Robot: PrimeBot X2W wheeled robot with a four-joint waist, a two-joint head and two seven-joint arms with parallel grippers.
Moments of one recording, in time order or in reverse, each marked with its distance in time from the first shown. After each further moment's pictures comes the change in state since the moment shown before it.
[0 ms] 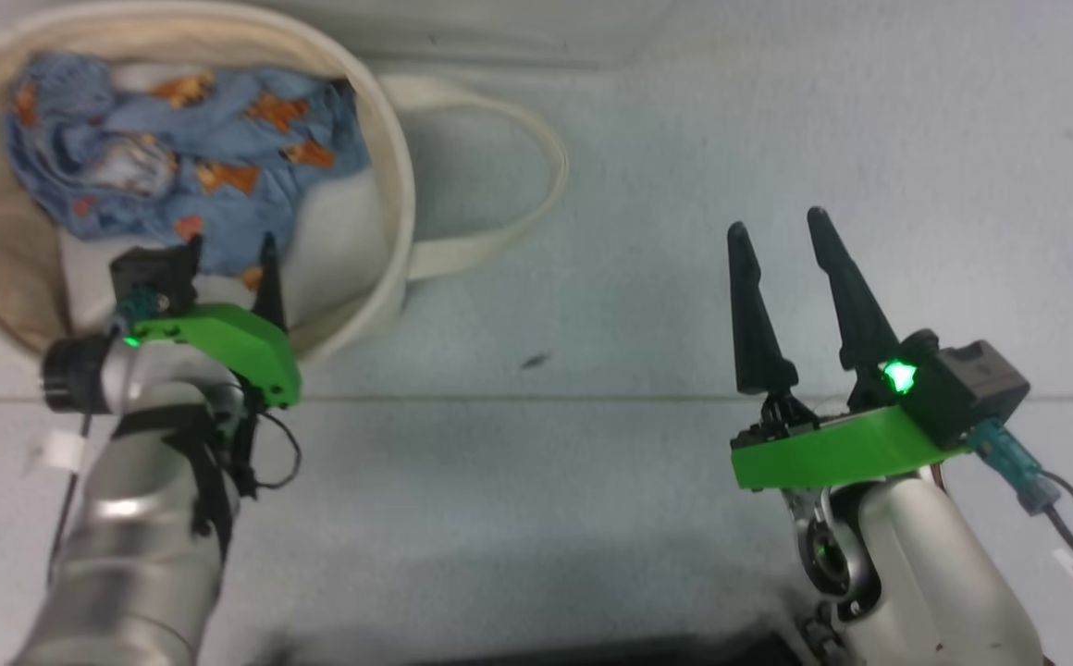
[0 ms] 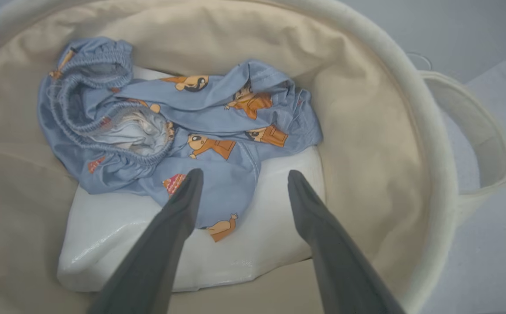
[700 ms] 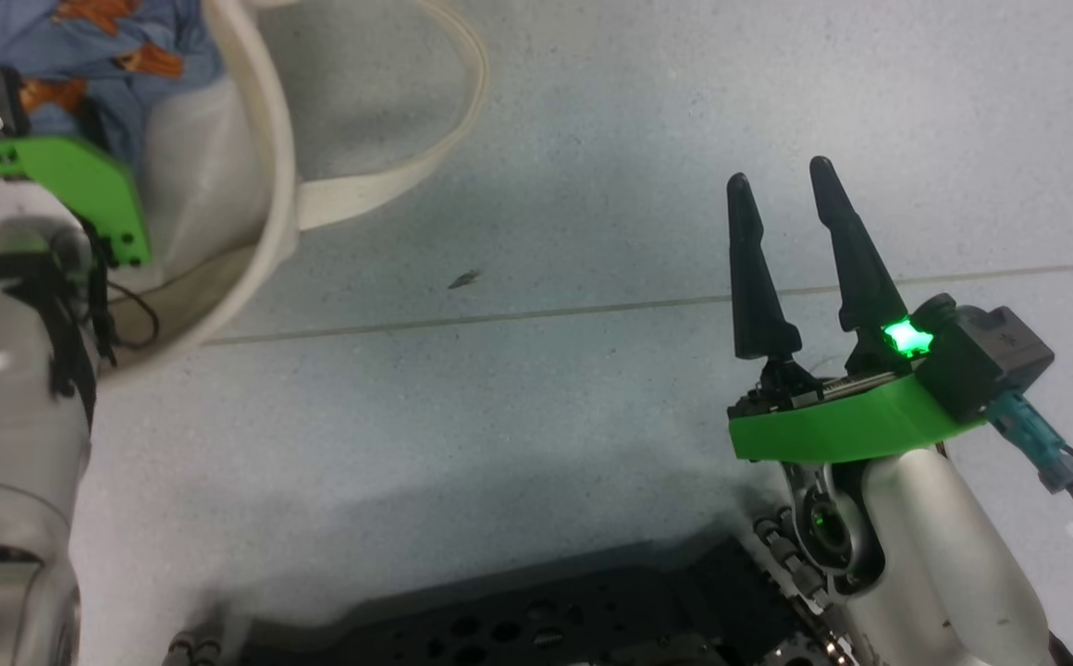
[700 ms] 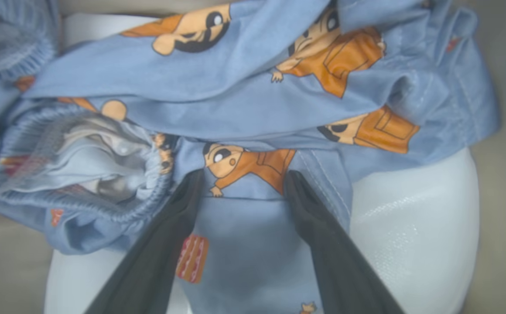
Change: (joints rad) left arm -0.330 0.156 -0.035 0.201 0.043 0.116 0.179; right arm -0.061 0.000 0.012 -0.044 0.038 0.000 0.000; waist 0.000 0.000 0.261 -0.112
